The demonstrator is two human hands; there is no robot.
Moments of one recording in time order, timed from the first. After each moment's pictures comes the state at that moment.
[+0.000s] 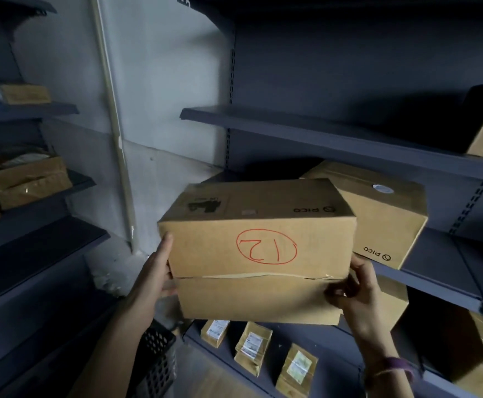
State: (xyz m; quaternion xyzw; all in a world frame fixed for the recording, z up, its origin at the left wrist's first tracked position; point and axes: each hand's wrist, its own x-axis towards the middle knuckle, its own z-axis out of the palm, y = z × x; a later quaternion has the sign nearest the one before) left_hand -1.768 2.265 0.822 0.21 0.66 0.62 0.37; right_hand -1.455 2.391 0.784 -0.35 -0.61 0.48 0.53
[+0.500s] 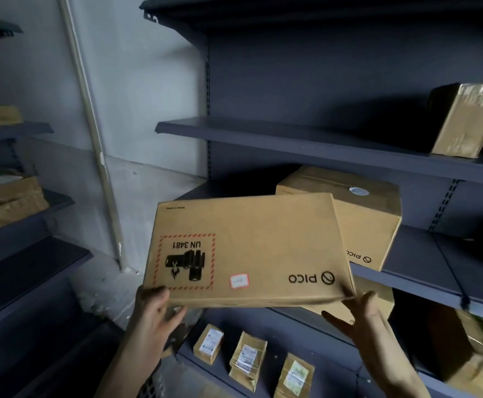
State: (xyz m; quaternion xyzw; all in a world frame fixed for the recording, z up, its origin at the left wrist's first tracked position) left_hand -1.718 2.254 0.780 0.25 0.47 0.74 0.42; right_hand -1.402 2.374 0.783 -0.37 -0.56 0.58 0.46
